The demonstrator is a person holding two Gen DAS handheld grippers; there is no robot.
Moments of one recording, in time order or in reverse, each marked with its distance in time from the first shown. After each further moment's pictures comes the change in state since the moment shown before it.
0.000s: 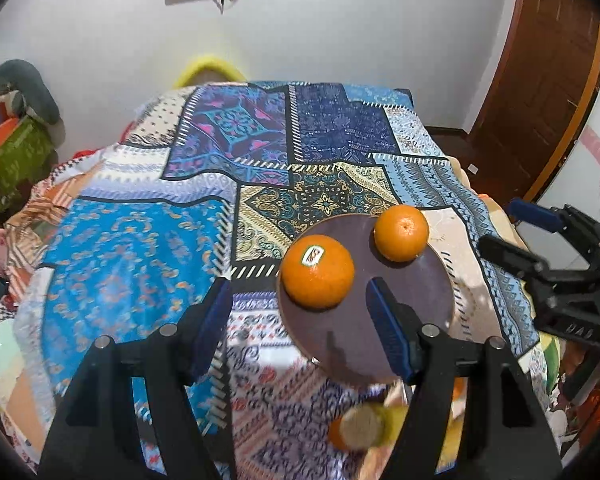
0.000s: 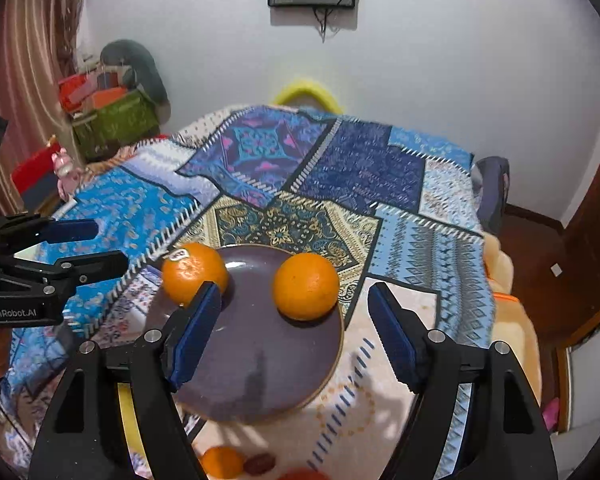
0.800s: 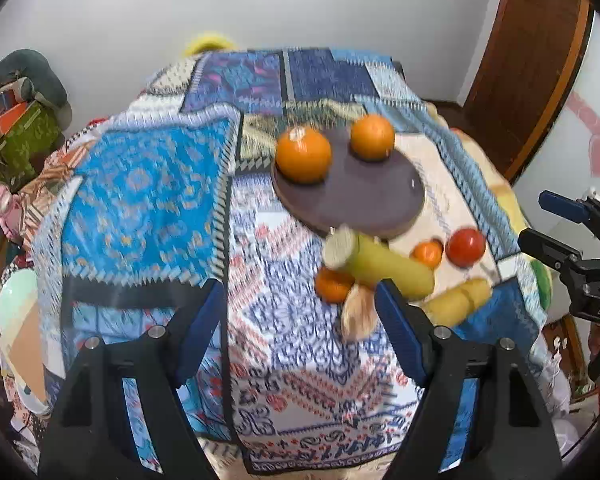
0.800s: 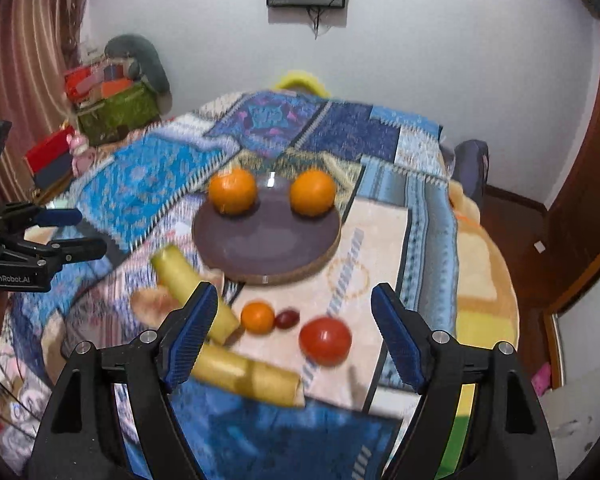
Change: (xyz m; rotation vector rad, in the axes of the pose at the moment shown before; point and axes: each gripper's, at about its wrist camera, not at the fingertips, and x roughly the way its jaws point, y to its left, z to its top) left arm -0.055 -0.017 -0.112 0.026 0.088 0.002; right arm -0.074 0.029 -0.087 0.007 0.054 -0.036
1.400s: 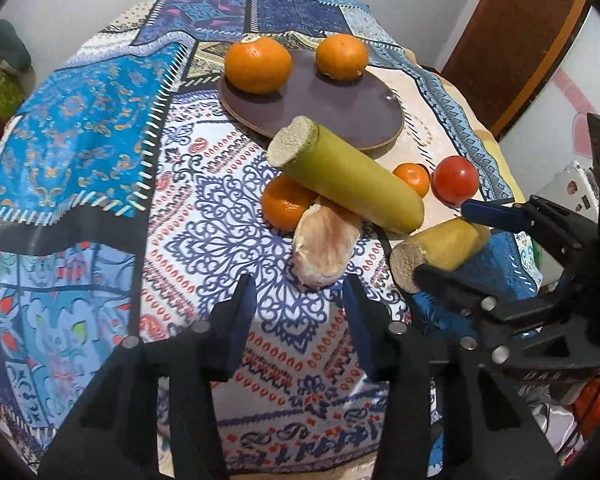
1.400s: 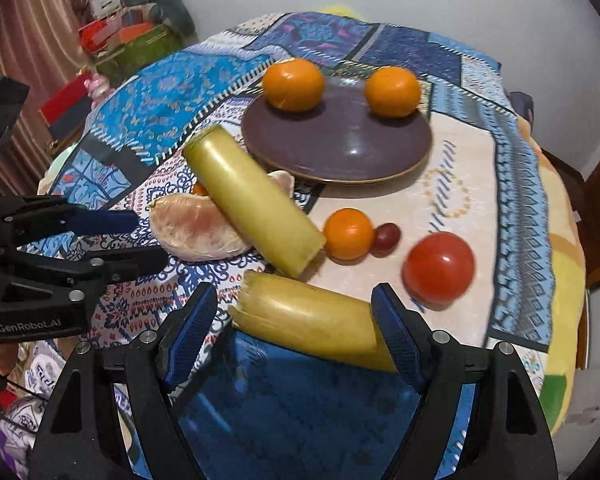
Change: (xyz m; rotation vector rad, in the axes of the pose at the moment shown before) left arm 0.055 -0.017 -0.035 -0.005 0.137 -0.130; right arm 0.062 0.047 -0.044 -0.016 0.197 0.121
